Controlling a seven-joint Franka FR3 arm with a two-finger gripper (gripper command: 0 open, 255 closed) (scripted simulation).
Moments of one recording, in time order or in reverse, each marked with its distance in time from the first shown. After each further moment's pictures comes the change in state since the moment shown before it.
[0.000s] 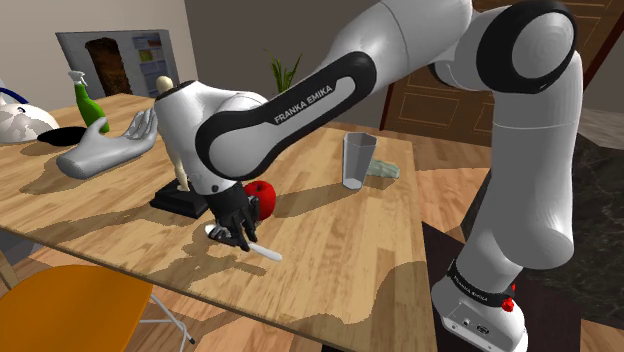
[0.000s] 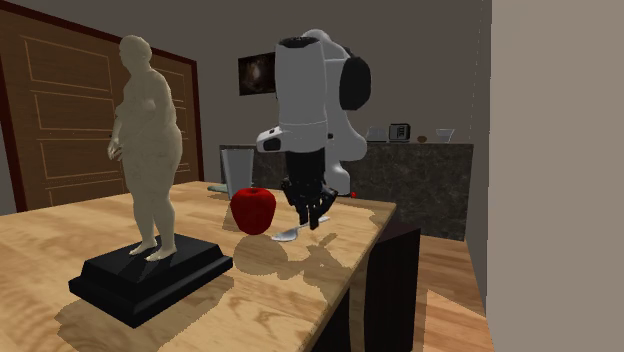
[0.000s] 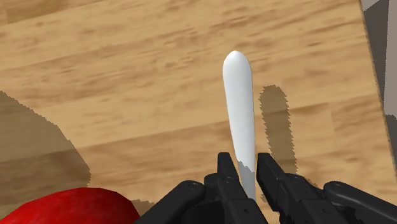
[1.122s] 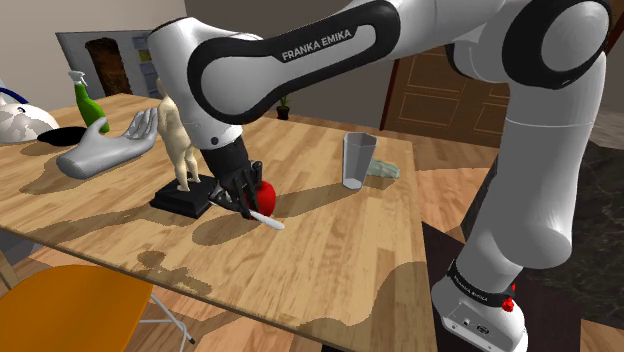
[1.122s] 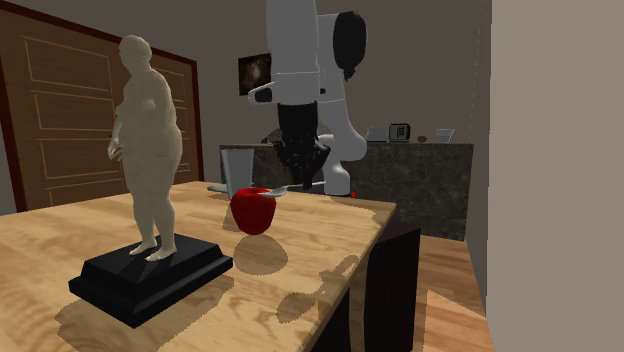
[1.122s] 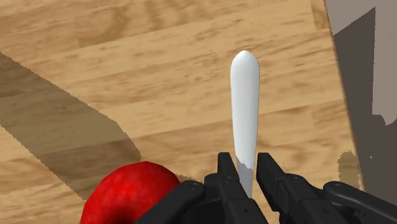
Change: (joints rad) arm -0.030 -0.094 0.005 0.097 0.043 -0.178 -0.056
